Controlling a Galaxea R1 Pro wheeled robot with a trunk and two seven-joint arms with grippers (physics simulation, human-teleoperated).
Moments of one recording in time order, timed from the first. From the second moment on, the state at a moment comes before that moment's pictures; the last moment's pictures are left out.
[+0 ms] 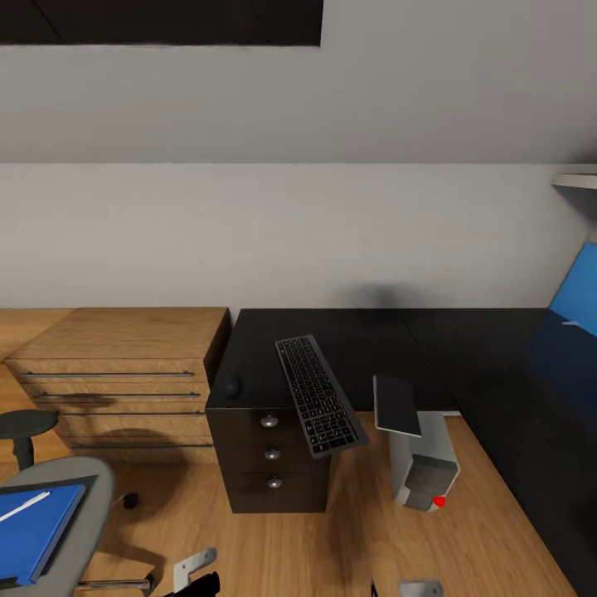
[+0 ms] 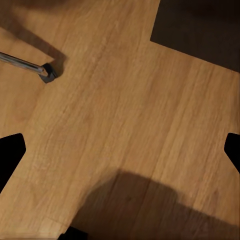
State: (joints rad) left arm -0.48 -0.07 -1.09 -0.02 1.39 -0.26 0.24; right arm -0.38 0.07 0.16 0.00 -0.05 -0.59 -0.17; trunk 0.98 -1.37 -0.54
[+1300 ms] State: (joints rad) left arm -0.48 -0.07 -1.09 -0.02 1.39 -0.25 0.25; right arm -0.38 0.06 0.16 0.01 -0.05 -0.59 -0.17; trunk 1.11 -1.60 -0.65
